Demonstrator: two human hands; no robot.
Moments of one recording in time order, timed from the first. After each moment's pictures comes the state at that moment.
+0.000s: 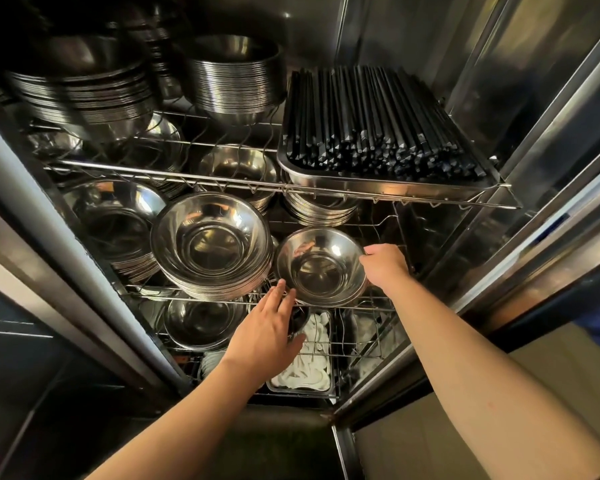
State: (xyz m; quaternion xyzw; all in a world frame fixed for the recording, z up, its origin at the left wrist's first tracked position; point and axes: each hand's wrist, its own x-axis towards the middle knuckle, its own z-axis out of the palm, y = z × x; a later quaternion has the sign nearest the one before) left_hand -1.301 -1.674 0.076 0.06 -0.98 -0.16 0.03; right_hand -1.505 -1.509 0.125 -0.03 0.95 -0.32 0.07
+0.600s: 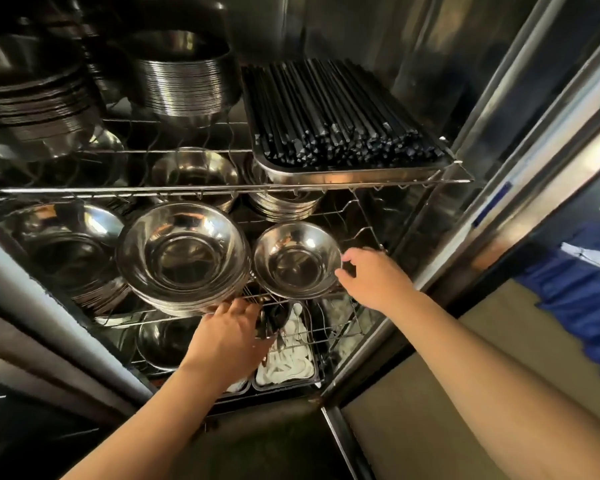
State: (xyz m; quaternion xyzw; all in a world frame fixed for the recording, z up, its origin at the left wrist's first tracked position) left_hand -1.287 -1.725 0.103 0.00 -1.00 -0.07 -0.04; right_hand -1.414 -1.489 0.167 -0.15 0.98 -0.13 0.04
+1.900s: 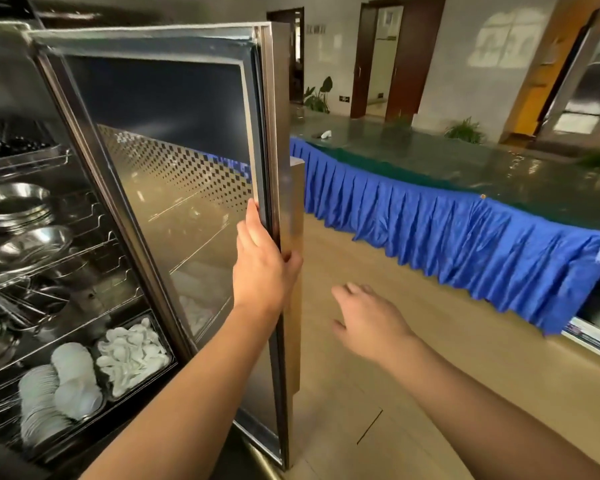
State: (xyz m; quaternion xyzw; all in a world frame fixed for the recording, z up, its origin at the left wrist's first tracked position) left_hand -0.964 -1.131 0.237 -0.18 -0.86 -0.40 0.27; right_hand -0.875 -0.976 0.199 0.02 1.00 -0.05 -0.07
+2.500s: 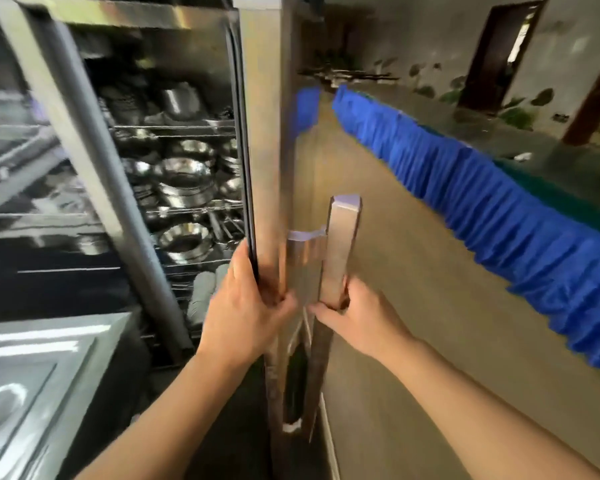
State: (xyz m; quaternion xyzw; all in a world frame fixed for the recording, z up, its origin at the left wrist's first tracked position) left_hand -0.855 -1.370 0.218 0.04 -0.88 -0.36 0.32; right_hand -0.925 -1.177 0.200 -0.23 0.89 -0.38 -0.05
